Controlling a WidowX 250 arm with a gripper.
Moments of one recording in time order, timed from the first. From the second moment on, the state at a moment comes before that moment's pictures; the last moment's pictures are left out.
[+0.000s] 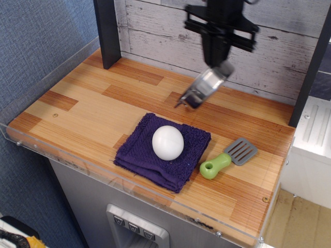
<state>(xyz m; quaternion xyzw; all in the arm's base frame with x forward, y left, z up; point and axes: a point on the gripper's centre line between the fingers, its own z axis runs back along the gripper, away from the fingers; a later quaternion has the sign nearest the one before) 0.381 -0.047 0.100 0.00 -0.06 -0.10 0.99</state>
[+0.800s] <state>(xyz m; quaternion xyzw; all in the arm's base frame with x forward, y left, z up) 0.341 -0.077 0.064 -0.03 -0.03 -0.11 0.99</state>
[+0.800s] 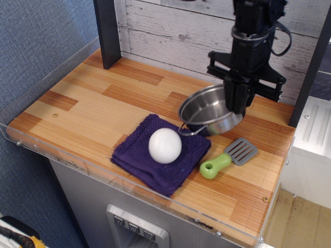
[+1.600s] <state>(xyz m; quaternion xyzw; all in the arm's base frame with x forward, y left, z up) 0.342 -0.076 0.024 -0.06 -0.03 -0.11 0.99</state>
